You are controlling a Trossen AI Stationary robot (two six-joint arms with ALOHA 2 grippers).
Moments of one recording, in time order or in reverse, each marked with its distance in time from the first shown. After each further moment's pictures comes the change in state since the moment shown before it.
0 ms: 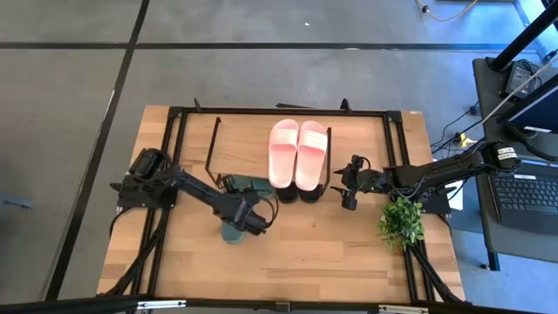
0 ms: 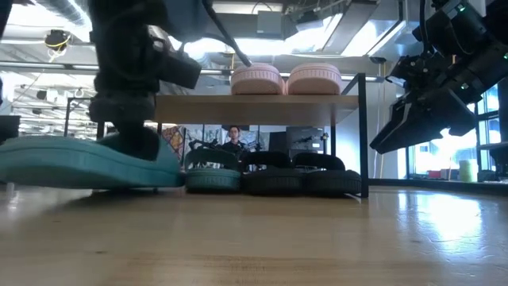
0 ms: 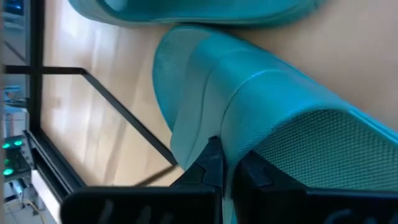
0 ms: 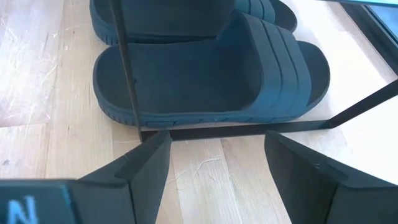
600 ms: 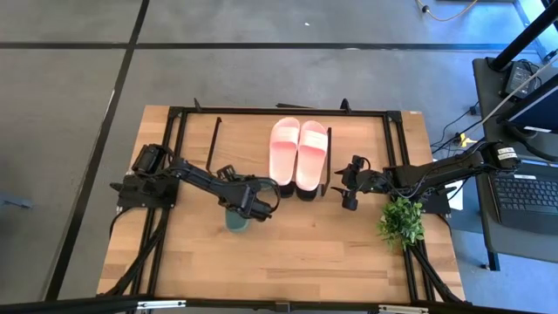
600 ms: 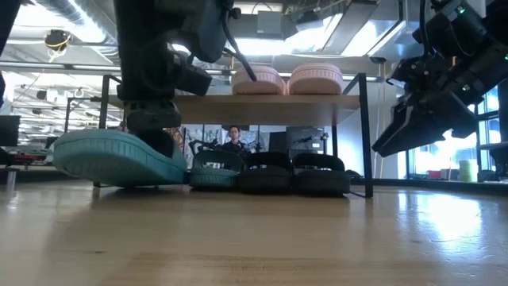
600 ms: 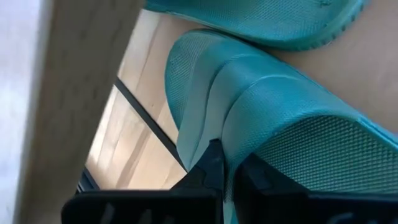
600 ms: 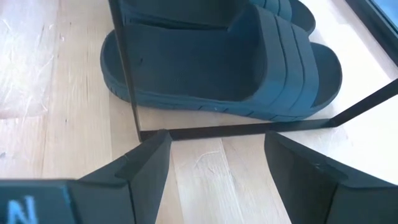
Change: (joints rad) left arm 0.113 0.000 0.000 -0.008 -0.043 -0.011; right arm 0.000 0.000 0.000 -0.024 0.000 0.010
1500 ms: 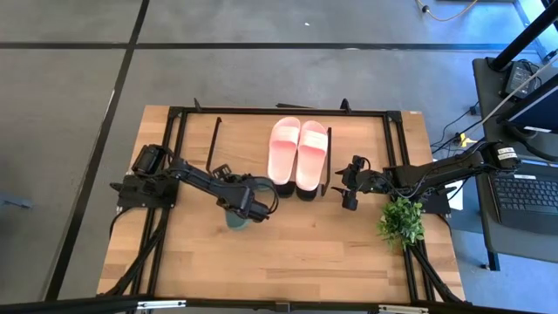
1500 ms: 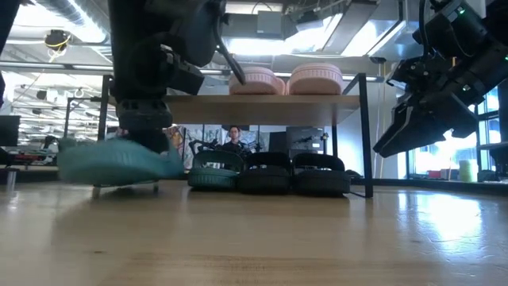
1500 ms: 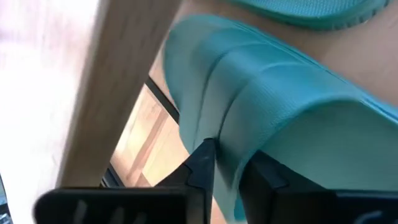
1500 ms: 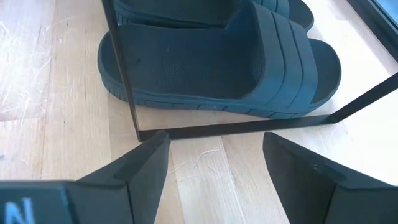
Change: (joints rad) left arm -0.013 0.000 -0.001 -0.092 -0.009 -0.071; right arm 0.000 0.000 0.000 -0.008 0.000 0.024
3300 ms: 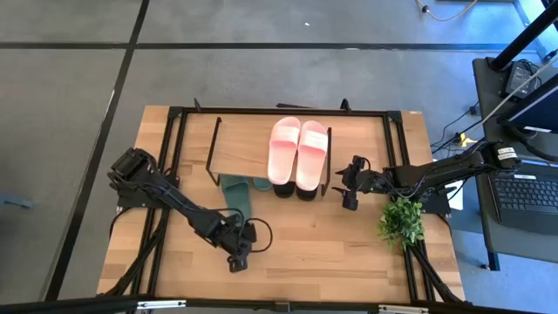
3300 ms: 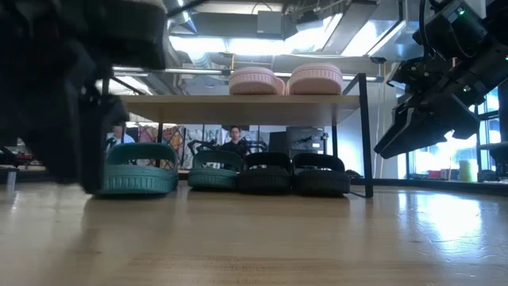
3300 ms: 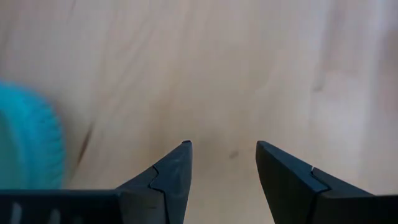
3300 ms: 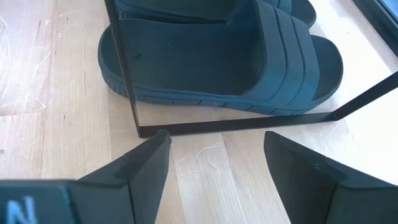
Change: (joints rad) left arm -0.306 -0.126 -0.276 0.954 0.446 0.129; right arm 0.000 0.000 0.000 -0.010 0.000 -0.005
